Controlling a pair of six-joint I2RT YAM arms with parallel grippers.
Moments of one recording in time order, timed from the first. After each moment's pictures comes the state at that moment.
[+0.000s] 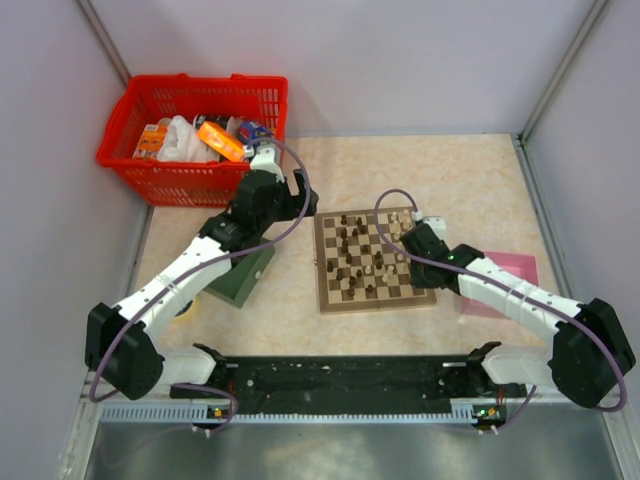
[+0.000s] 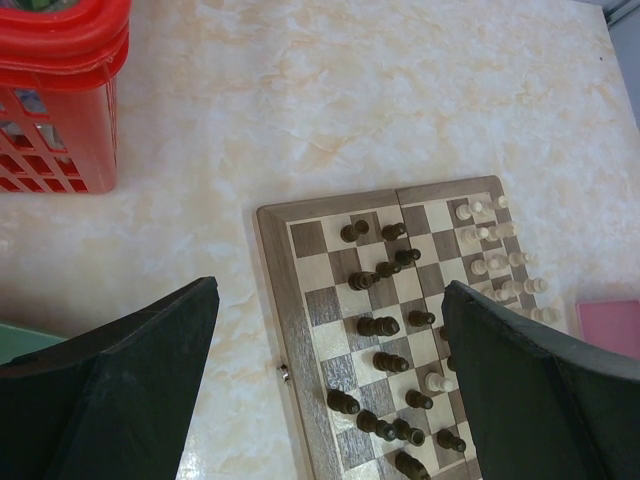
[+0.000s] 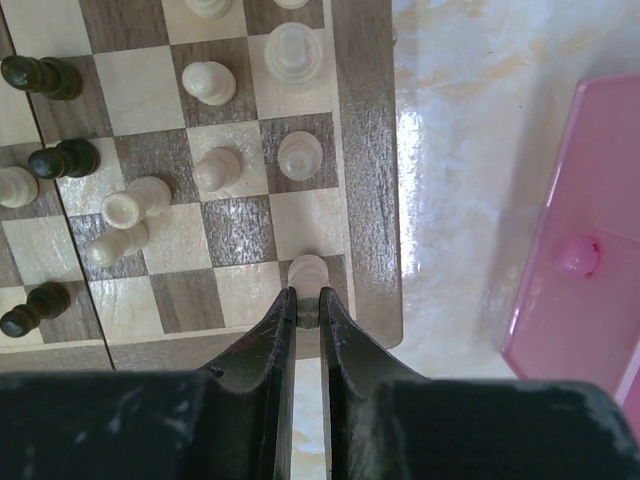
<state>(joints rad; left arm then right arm) -0.54 1.30 1.08 -0.19 -0.17 -0.49 0.64 1.22 0.77 -0.64 0.35 0.57</state>
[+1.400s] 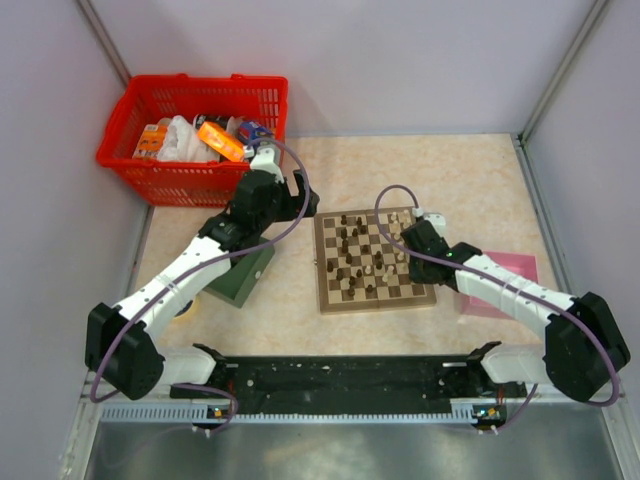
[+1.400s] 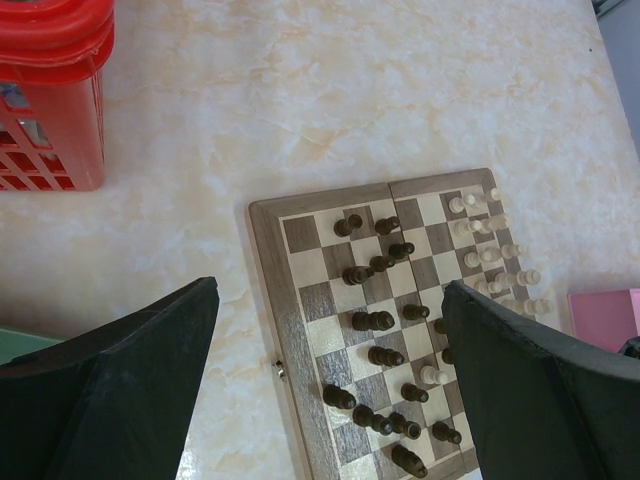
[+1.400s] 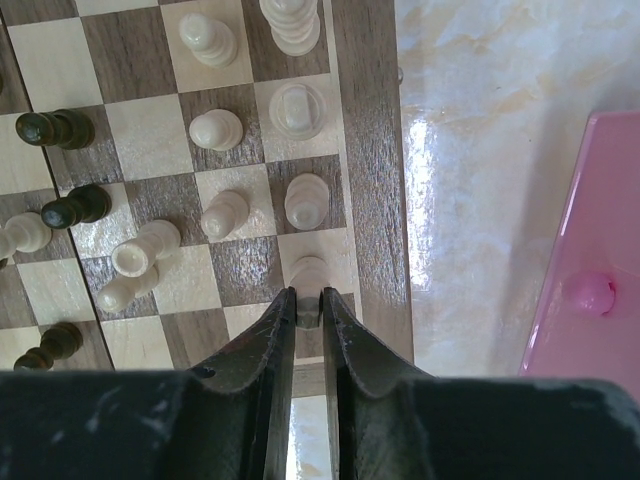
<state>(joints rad) -0.53 1.30 1.07 -0.18 -0.13 -0.50 0.60 1.26 0.76 -0.55 0.34 0.56</state>
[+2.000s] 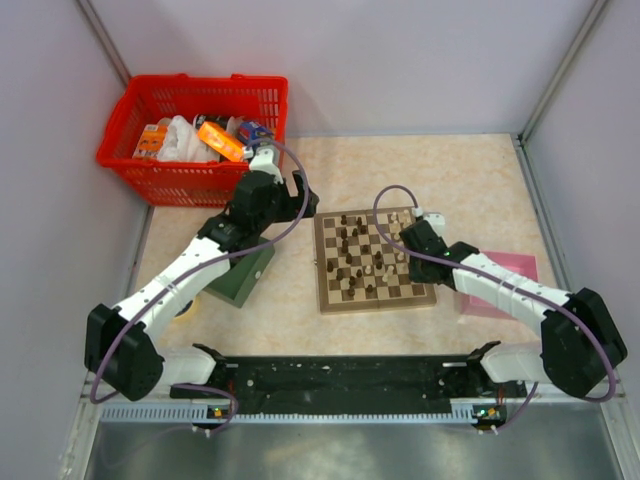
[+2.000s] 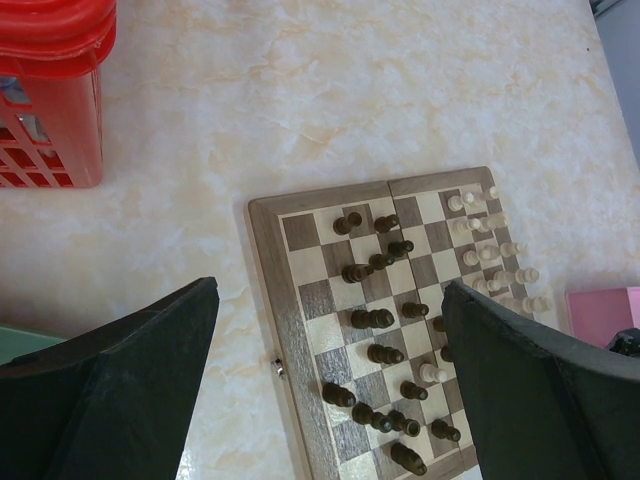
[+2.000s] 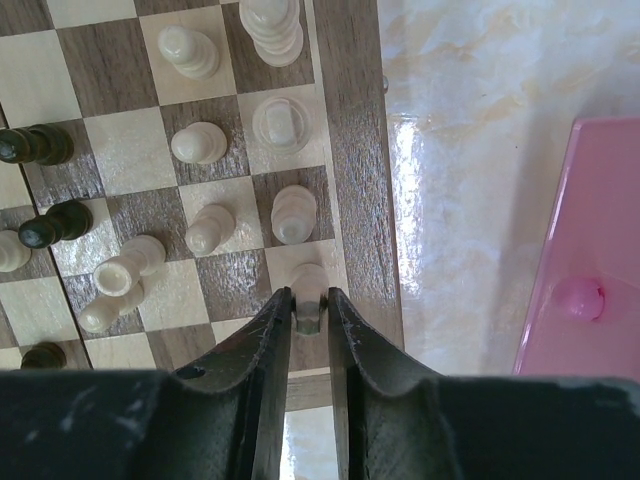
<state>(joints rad) -0.53 1.29 1.06 -0.18 -0.12 -0.50 0.60 1.29 0.76 -0.54 0.38 0.56</state>
